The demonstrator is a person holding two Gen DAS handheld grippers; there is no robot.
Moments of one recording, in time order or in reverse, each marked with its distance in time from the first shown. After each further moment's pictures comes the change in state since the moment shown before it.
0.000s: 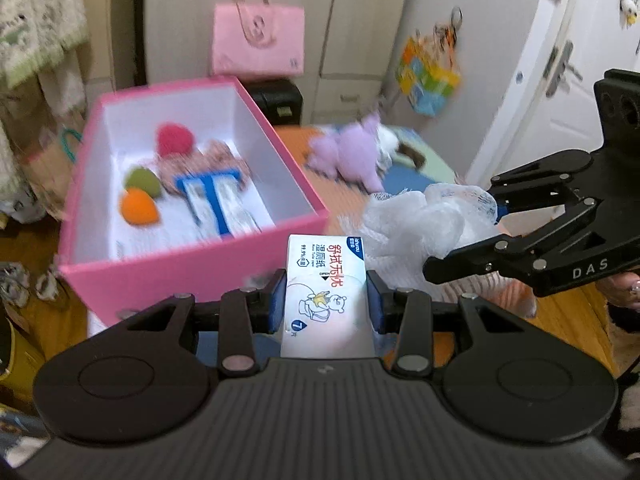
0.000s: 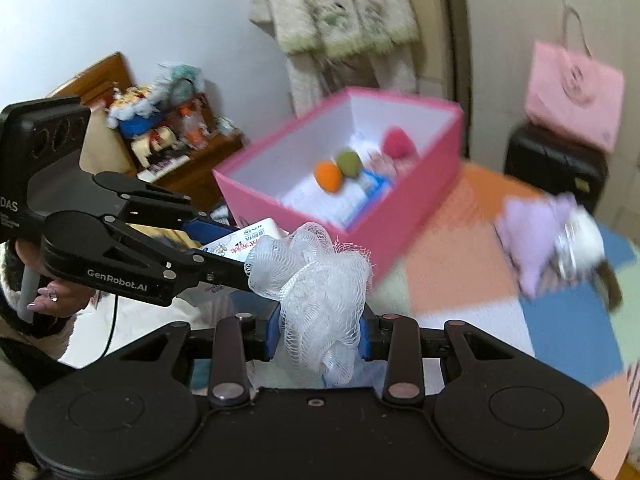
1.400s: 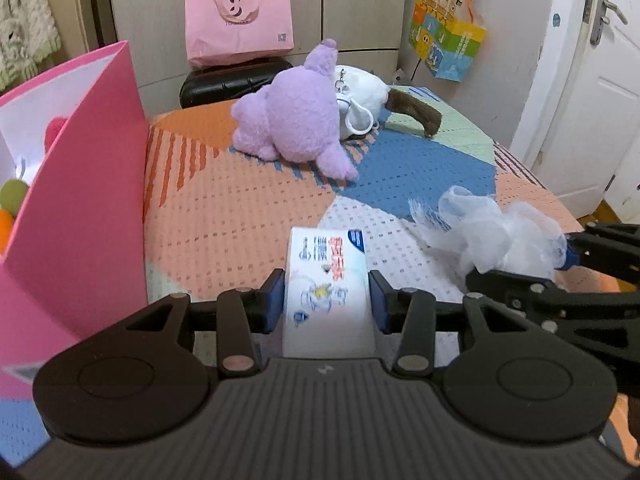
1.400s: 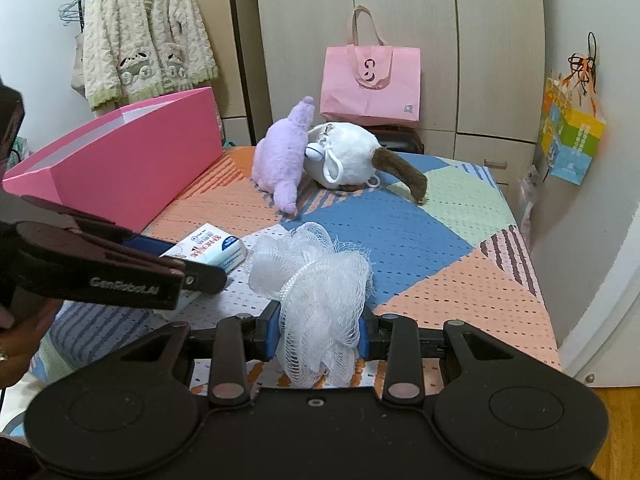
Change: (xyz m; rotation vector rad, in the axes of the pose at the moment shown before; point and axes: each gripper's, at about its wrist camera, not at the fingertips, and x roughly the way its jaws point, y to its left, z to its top) left arm 0.203 -0.096 -0.003 0.072 0.033 0.135; right arm 0.015 -0.119 -0.143 0.262 -0.189 -0.506
